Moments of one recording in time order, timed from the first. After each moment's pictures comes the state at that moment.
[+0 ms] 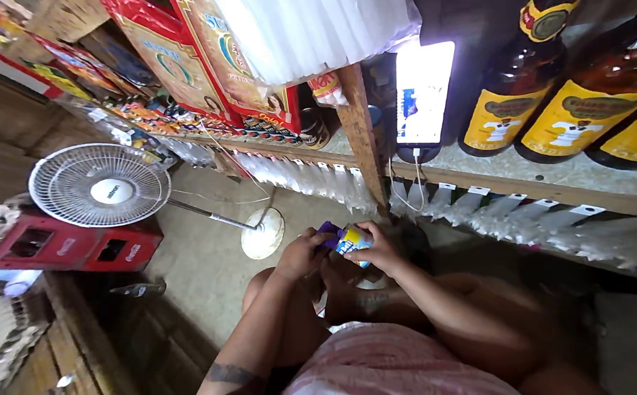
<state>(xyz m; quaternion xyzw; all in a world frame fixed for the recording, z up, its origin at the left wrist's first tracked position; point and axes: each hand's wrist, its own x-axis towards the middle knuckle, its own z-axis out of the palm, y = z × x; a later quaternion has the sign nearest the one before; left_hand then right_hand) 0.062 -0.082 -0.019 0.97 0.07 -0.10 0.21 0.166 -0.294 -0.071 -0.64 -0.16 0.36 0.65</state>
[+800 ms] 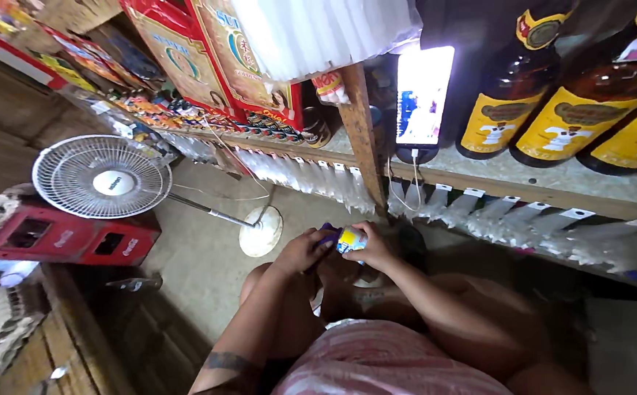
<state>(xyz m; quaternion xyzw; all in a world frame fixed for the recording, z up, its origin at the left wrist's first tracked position) 0.065 -0.080 -0.018 0.95 0.07 -0.15 0.28 0.171 -0.292 -0.069 -0.76 -0.23 0.33 0.52</state>
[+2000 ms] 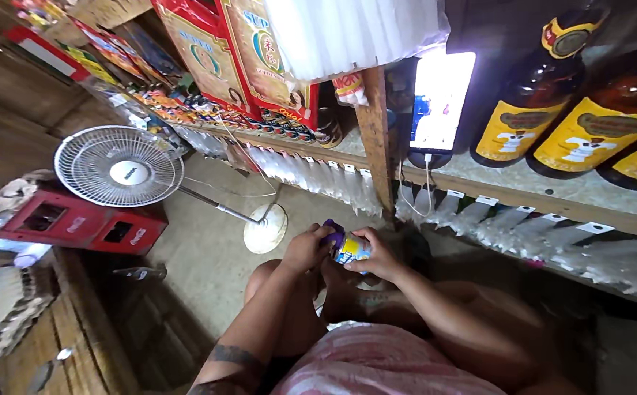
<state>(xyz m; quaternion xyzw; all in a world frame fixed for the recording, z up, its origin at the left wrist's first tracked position) 0.066 -0.090 -0.011 0.96 0.13 -0.13 0.20 0.160 -0.294 -0.074 -0.66 -0.29 0.34 0.60</state>
